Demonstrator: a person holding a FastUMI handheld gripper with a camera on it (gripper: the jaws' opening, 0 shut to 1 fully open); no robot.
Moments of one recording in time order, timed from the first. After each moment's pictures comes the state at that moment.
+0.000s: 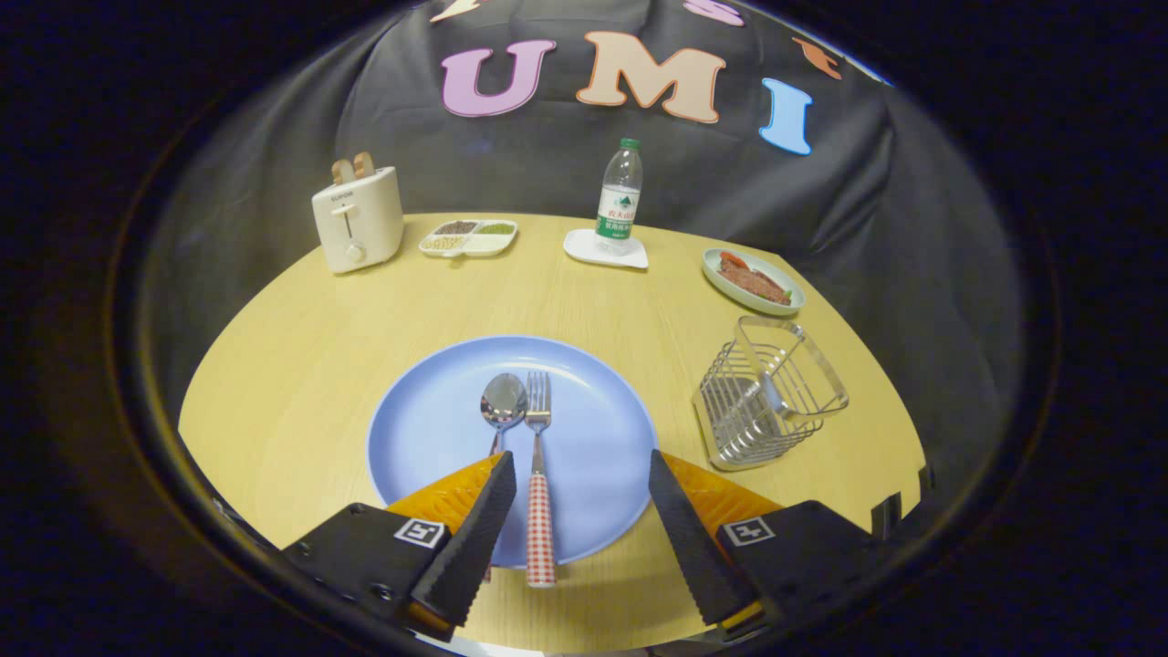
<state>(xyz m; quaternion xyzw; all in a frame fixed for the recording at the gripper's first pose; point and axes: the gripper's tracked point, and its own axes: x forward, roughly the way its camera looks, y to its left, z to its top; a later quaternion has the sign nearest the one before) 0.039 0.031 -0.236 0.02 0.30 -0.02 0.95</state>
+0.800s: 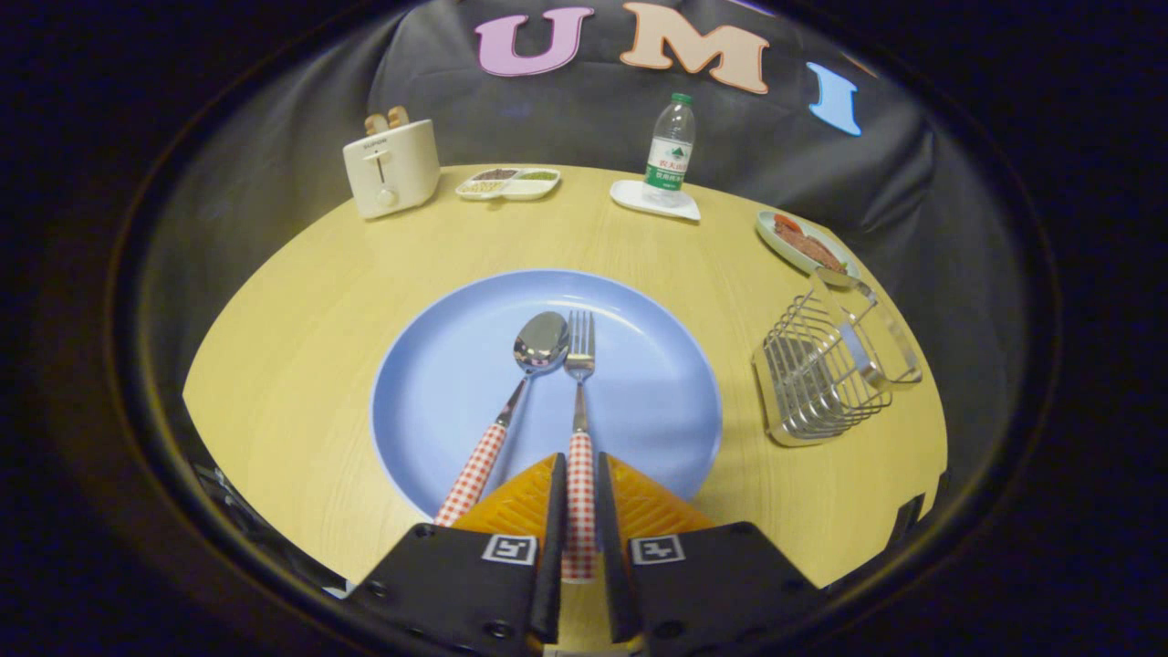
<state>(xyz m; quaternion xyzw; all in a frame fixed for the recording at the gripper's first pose) 0.031 0.058 -0.274 0.00 0.35 0.05 0.94</state>
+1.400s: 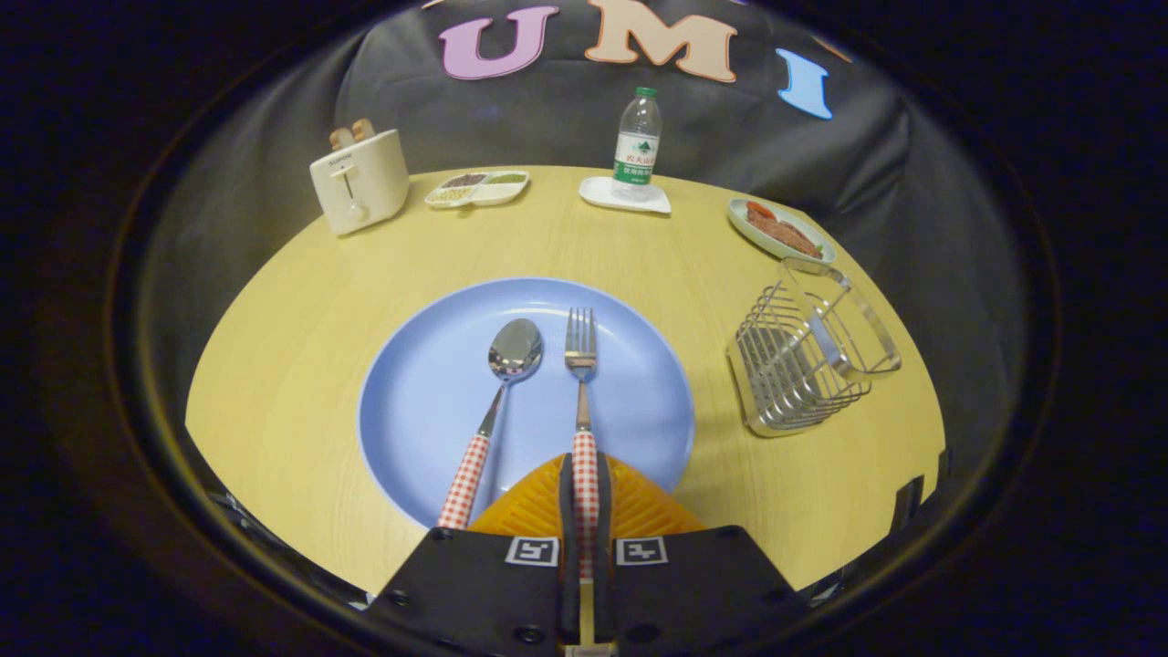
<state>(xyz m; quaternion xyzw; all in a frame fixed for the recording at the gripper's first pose) 0.034 0.038 -0.265 0.03 0.36 0.00 0.93</state>
